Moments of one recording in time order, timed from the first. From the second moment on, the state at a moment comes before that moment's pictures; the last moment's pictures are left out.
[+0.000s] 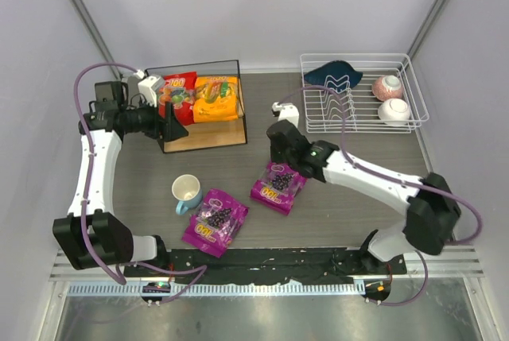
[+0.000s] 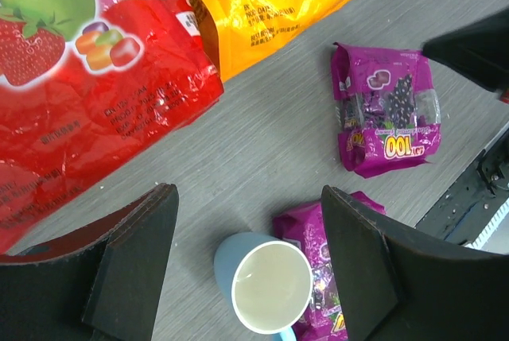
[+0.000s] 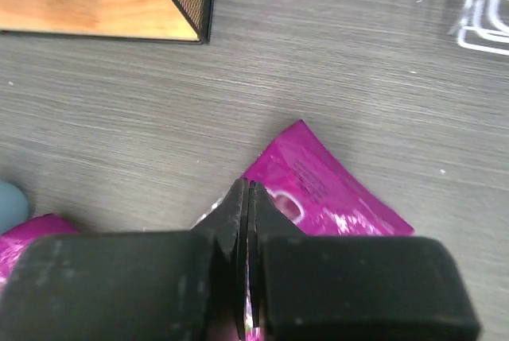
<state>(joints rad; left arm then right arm) 0.15 1.35 1.33 -0.85 0.81 0.27 0.88 1.38 1.06 -0.35 0.48 0.52</state>
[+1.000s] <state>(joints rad) 0.15 1.23 1.27 -0.88 0.73 0.34 0.68 1.97 1.35 -0.51 0.15 0.50</state>
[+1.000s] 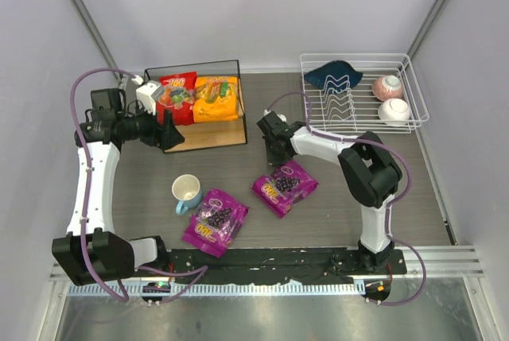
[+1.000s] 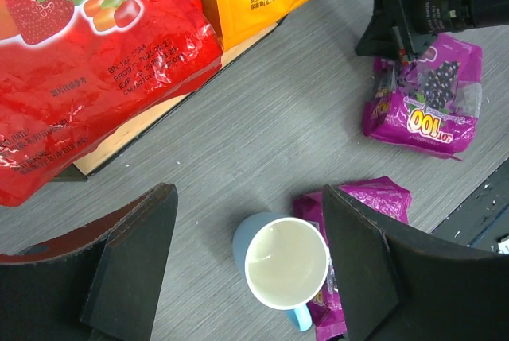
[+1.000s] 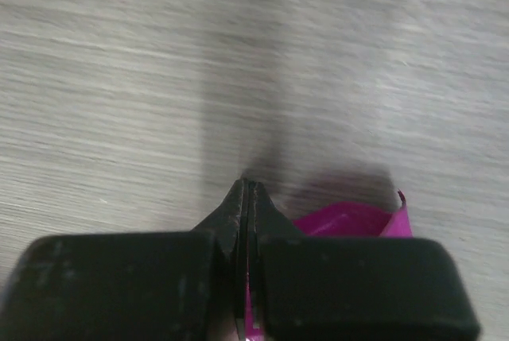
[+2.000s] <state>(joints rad) 0.15 1.25 1.25 -0.89 0.79 0.32 0.69 1.41 0.86 -0.85 0.31 0.66</state>
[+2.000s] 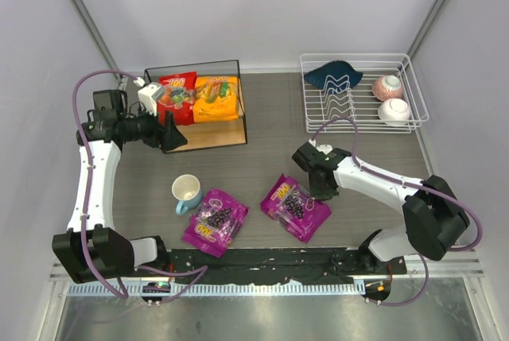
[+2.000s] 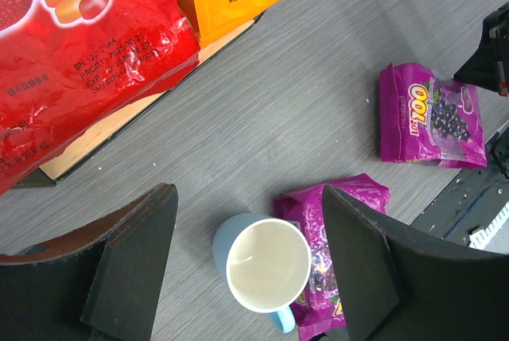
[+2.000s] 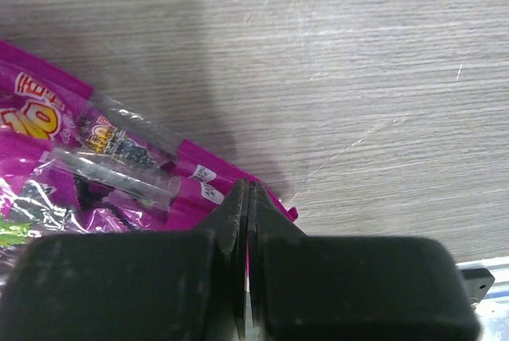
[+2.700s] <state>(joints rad) 0.15 1.25 1.24 -0.89 0.79 0.32 0.90 1.23 0.97 -0.88 0.32 0.76</state>
